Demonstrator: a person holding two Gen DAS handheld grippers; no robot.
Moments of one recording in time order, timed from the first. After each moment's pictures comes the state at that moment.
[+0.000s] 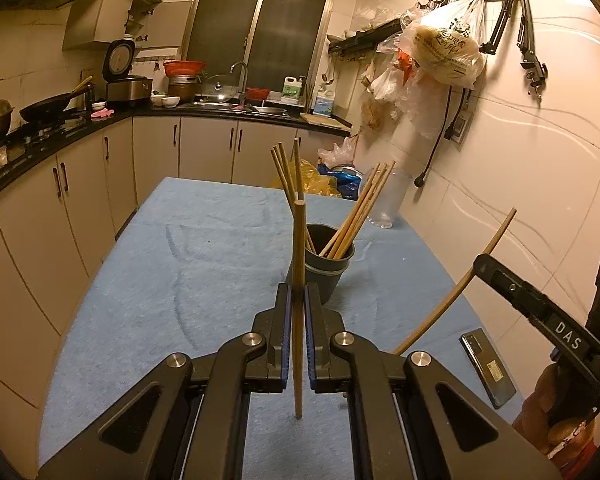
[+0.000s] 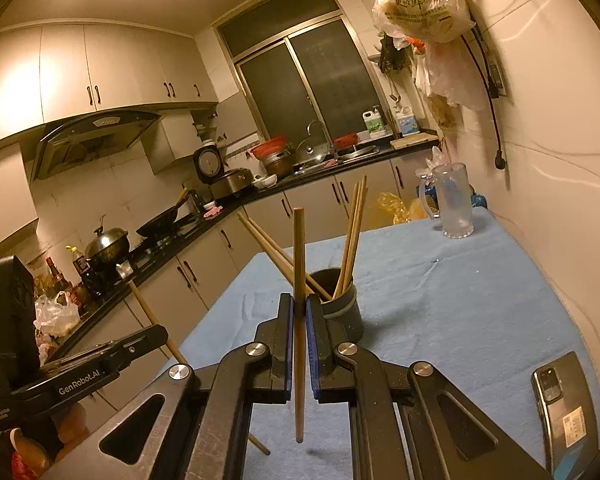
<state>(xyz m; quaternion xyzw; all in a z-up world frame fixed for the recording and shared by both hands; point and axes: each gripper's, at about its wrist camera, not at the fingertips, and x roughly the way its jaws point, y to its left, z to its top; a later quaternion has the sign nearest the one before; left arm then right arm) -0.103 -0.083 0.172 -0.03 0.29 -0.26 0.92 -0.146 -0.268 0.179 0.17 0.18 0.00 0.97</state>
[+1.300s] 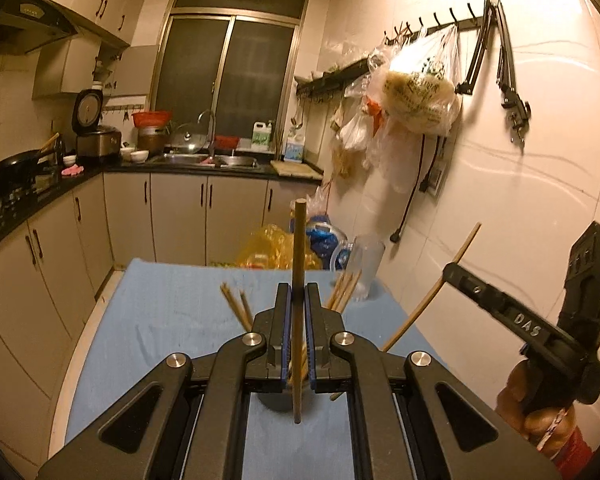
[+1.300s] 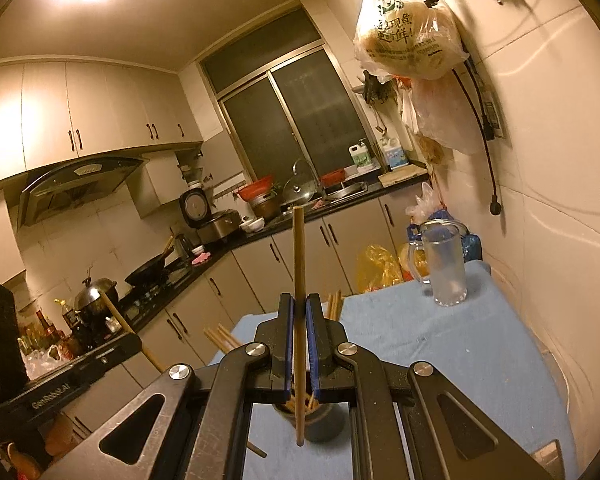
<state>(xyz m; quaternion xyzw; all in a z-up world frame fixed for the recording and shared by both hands) -0.040 -0.128 0.270 -0.02 0.21 -0.31 0.93 -0.079 -0.327 0.252 0.20 0.13 -0.03 0.97</state>
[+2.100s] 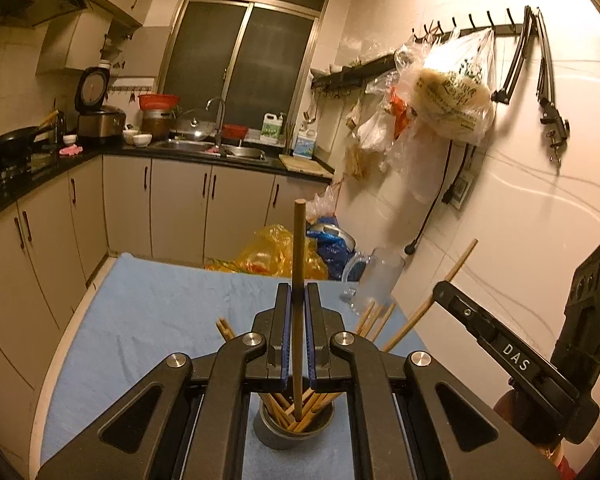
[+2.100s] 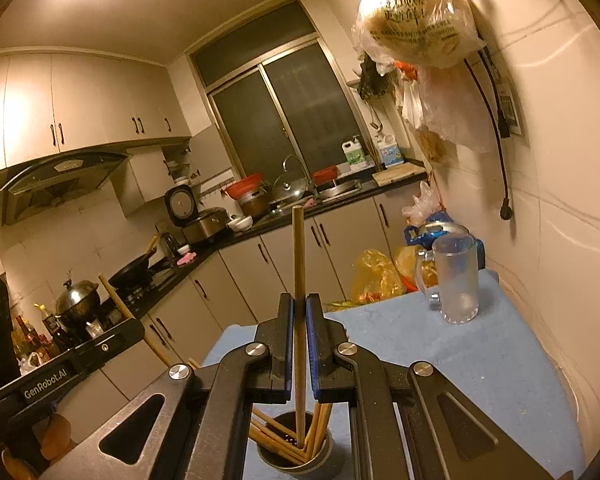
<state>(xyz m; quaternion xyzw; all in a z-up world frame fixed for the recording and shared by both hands) 0.040 -0.160 0.248 -0.05 0.24 -0.30 0.92 -0.002 -0.329 0.236 0.19 0.15 -0.04 0.97</state>
